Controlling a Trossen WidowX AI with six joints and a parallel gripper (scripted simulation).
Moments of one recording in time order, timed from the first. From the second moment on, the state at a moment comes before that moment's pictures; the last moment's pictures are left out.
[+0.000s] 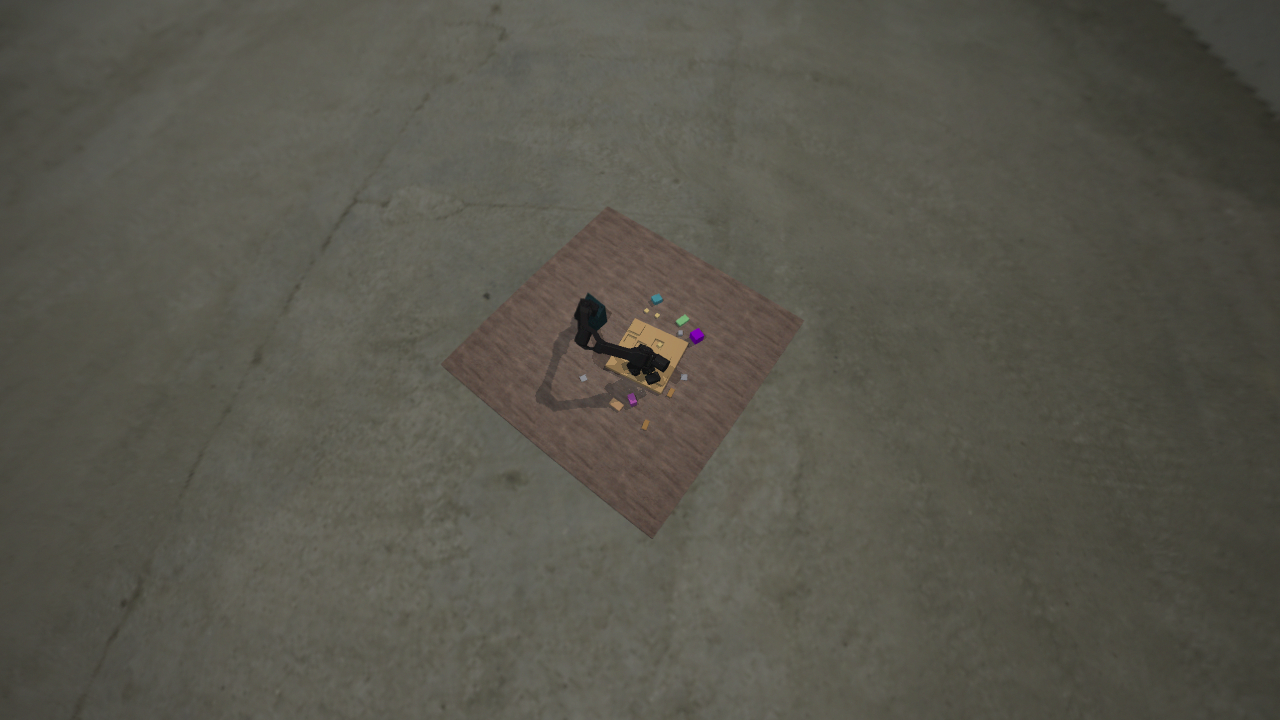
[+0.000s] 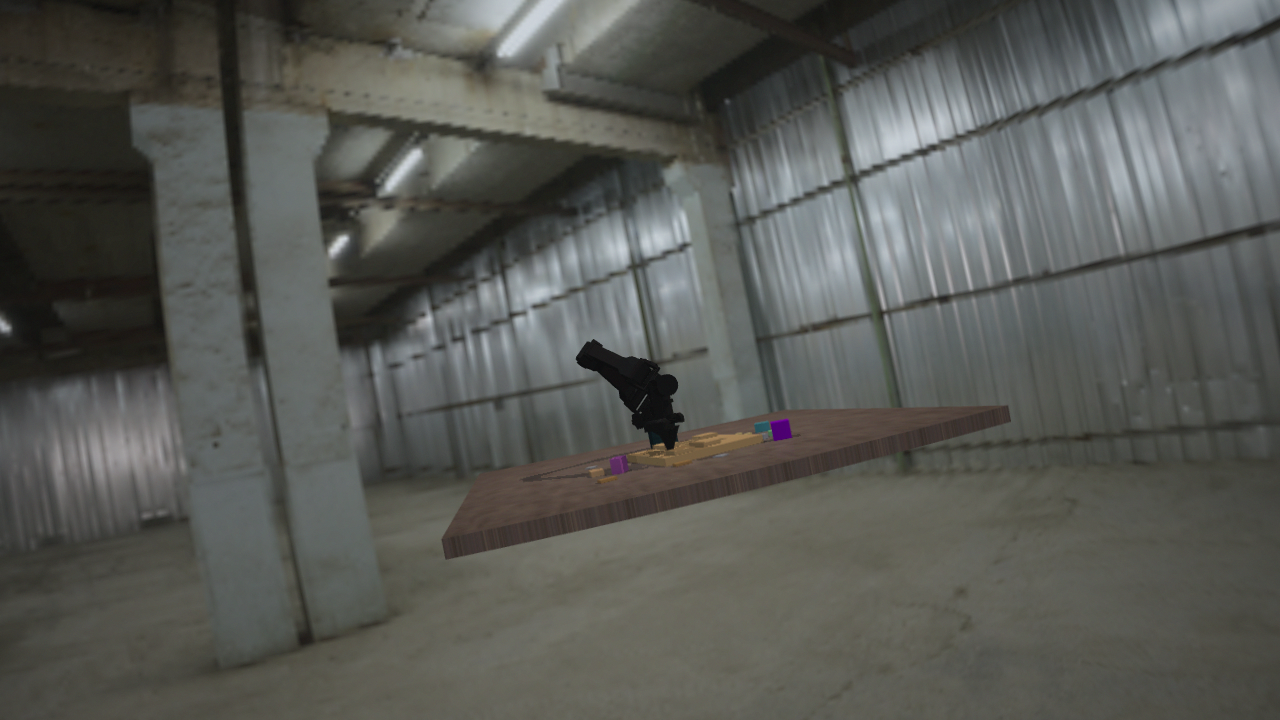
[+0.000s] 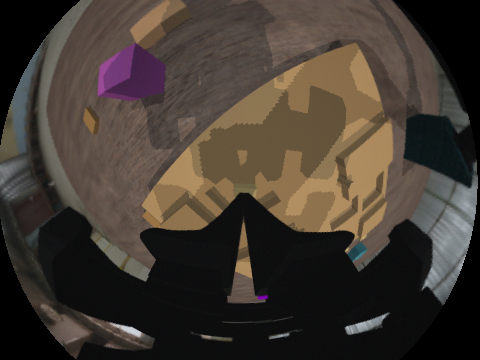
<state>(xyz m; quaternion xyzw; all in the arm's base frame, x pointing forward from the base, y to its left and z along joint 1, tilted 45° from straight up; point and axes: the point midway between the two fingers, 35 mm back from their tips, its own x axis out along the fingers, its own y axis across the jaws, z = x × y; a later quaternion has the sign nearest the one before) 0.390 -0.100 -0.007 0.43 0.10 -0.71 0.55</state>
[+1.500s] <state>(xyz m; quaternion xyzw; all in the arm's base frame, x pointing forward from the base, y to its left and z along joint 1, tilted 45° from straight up) 0.389 -0.090 0.000 0.42 0.10 -0.71 0.55</state>
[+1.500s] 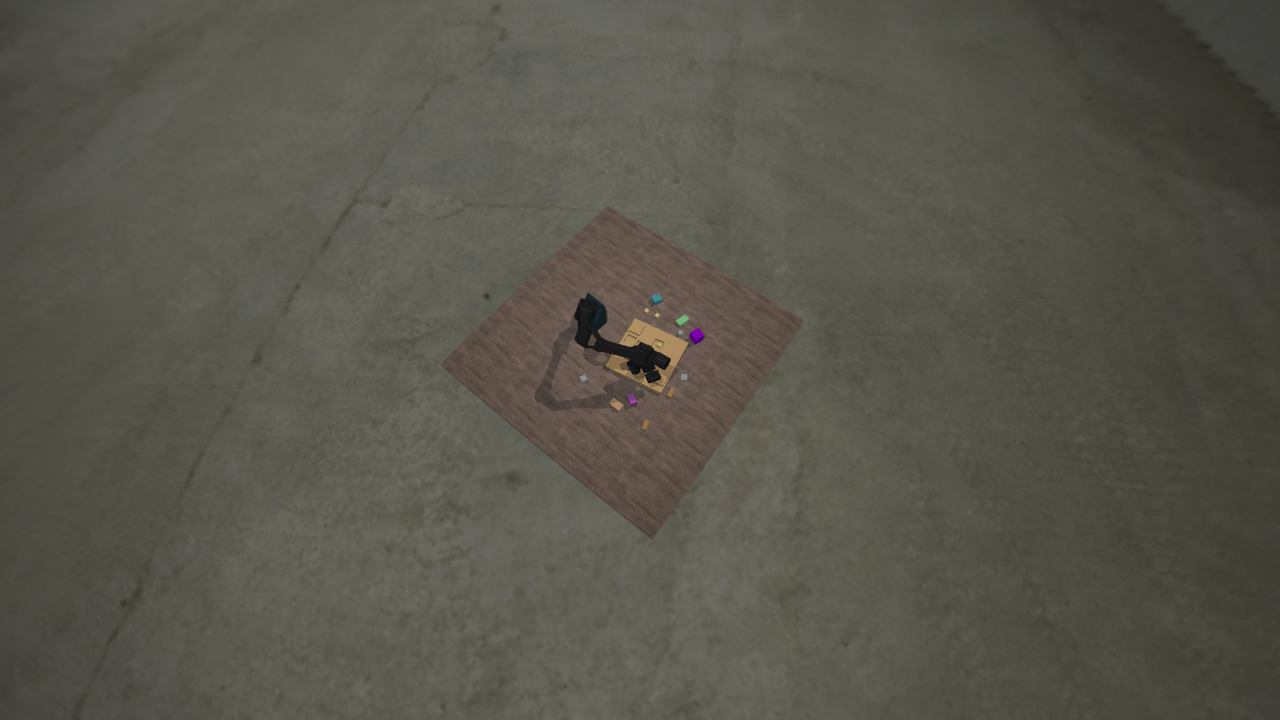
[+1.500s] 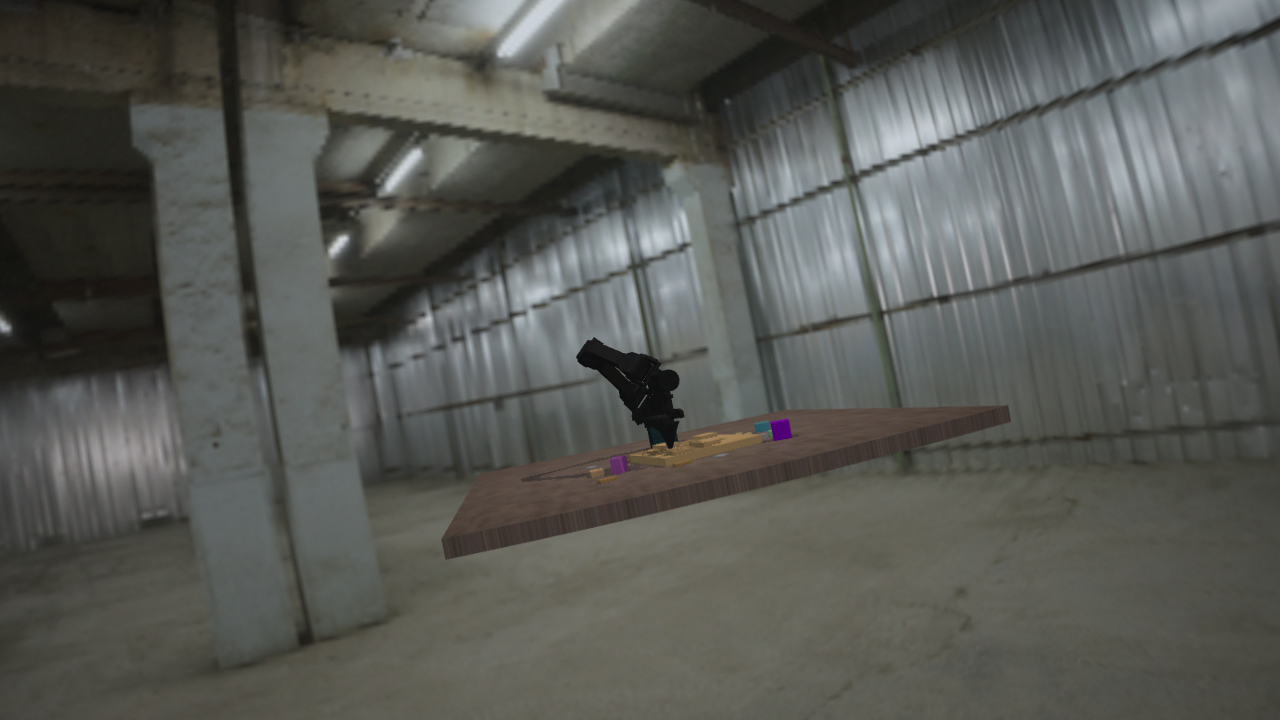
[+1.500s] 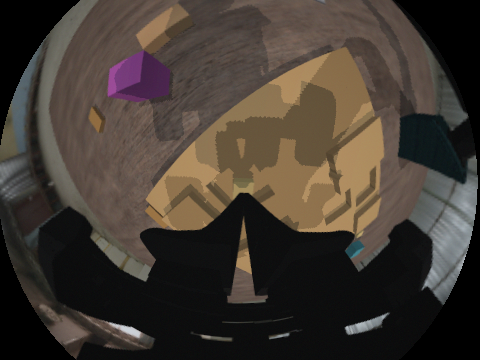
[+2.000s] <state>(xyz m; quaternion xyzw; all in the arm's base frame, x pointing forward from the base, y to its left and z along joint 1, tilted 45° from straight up) 0.389 -0.096 -0.005 0.43 0.10 -0.71 0.55</state>
